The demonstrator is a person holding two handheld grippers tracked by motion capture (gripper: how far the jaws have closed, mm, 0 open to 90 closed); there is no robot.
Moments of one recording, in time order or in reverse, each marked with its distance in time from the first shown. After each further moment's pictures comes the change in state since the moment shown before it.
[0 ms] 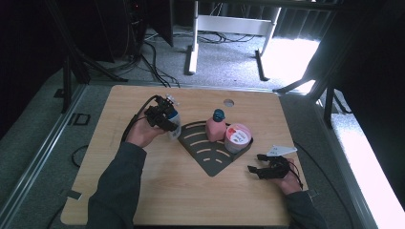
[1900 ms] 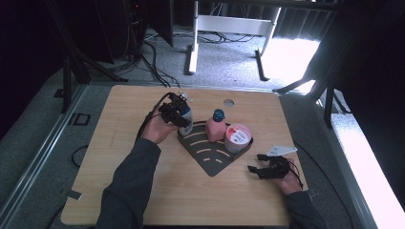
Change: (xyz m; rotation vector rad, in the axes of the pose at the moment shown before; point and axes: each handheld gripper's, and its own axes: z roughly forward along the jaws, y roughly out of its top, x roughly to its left) left arm -0.017 0.031 0.017 -0.045 0.008 0.015; right arm 0.000 0.000 0.000 -0.001 0.002 0.001
